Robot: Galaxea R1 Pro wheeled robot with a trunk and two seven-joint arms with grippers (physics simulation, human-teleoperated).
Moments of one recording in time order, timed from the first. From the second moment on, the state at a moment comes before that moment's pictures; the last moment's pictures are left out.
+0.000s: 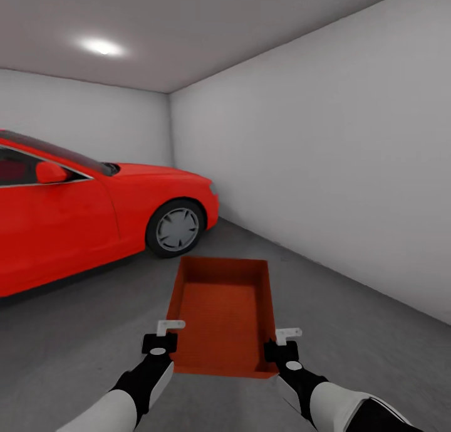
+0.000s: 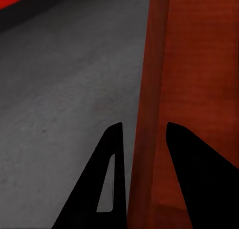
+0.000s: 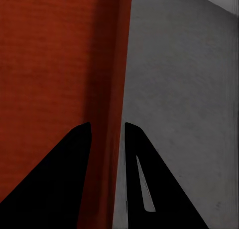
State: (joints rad) left arm -0.62 -0.11 -0.11 -0.37 0.00 0.05 0.38; right arm -0.73 0.13 0.65 0.00 -0.54 -0.26 -0.19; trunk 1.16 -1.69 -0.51
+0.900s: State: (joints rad) left arm -0.62 -0.11 -0.11 -0.37 0.00 0.05 0.38; right arm -0.73 0.13 0.65 0.00 -0.54 -0.26 -0.19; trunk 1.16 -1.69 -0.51
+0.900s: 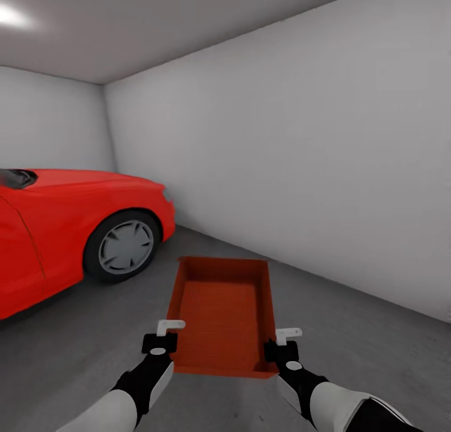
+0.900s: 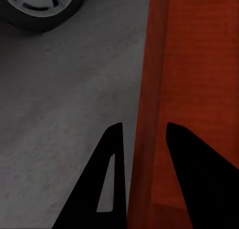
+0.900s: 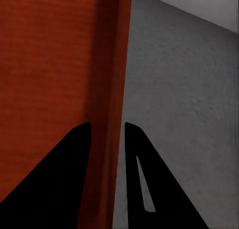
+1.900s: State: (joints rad) left arm -0.62 -0.11 -0.11 -0.37 0.00 0.05 0.38; right arm -0.73 0.13 0.65 0.00 -0.54 -0.26 -0.19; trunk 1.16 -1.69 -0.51
